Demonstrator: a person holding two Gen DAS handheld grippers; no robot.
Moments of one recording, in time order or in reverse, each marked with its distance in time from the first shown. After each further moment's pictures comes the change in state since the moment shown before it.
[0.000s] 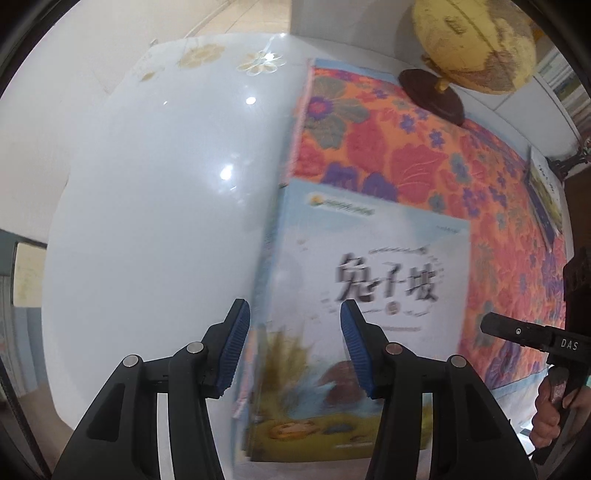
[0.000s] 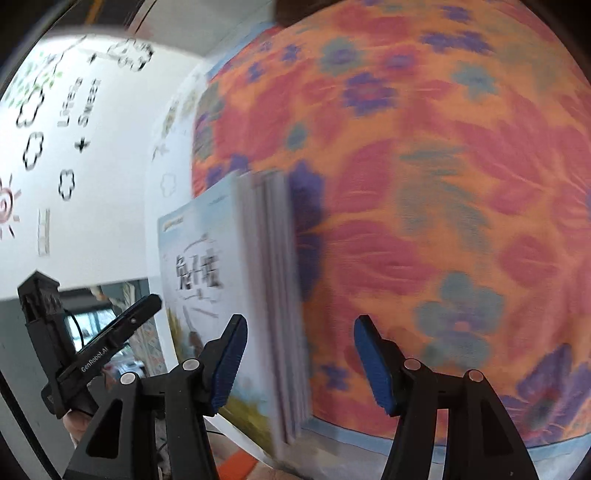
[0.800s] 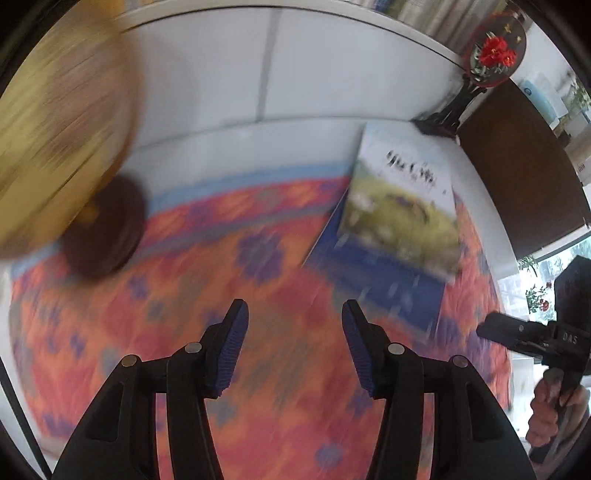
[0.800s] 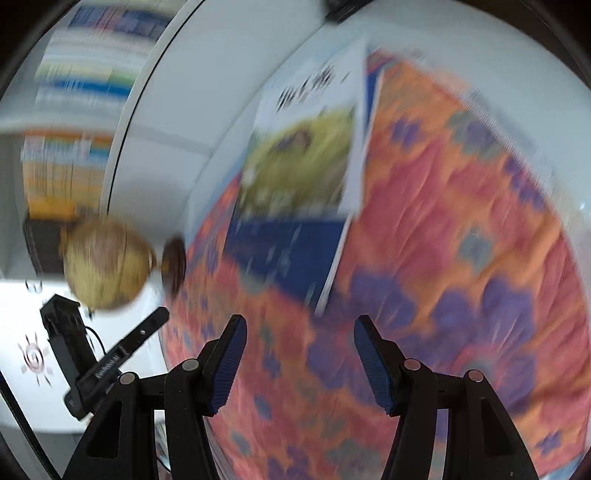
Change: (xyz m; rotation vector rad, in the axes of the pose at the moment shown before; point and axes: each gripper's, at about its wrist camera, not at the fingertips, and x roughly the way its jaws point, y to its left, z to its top) left arm 0.058 -0.390 0.141 0.434 -0.116 -0.246; right arm -0.251 -0.251 0.081 0.346 -0.458 0.048
